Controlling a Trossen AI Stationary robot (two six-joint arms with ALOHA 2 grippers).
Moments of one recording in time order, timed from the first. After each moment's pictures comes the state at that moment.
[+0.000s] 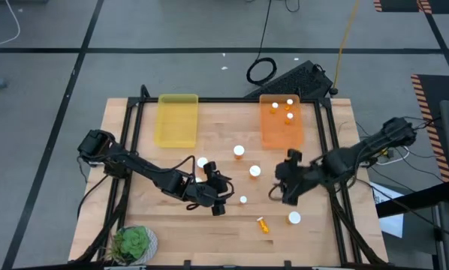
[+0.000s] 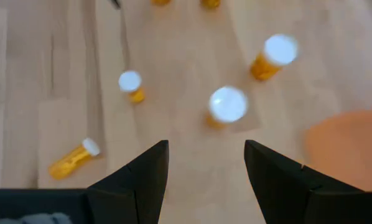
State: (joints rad) left arm -0.37 1.73 1.15 -0.10 -0.52 -0.25; right arm 0.45 1.24 1.11 -0.95 0.36 0.54
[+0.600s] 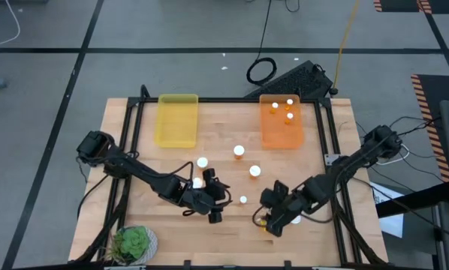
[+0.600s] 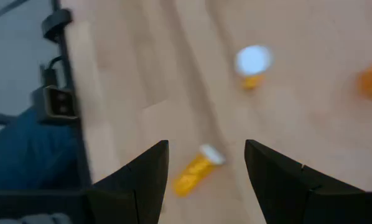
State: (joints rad) left arm -0.43 1.73 1.15 -0.10 -0.50 -0.28; right arm 0.59 1.51 1.11 -0.62 0.19 0.92
